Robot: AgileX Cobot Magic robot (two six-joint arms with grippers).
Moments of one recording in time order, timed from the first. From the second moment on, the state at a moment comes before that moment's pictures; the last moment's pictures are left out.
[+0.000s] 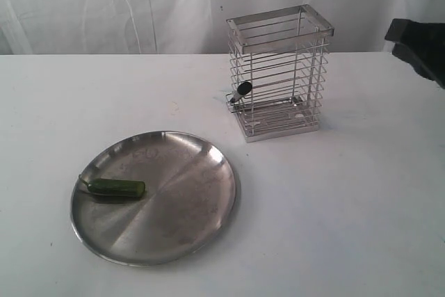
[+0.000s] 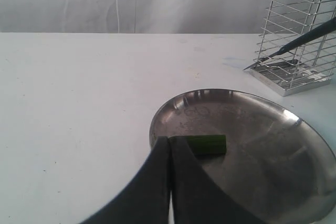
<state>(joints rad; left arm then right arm) -0.14 0.01 0.02 -0.24 0.21 0.11 0.05 1.11 -0.70 -1.70 -0.24 2.08</state>
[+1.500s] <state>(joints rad) -0.14 0.01 0.02 -0.24 0.21 0.11 0.58 1.44 -0.98 0.05 0.18 0.76</state>
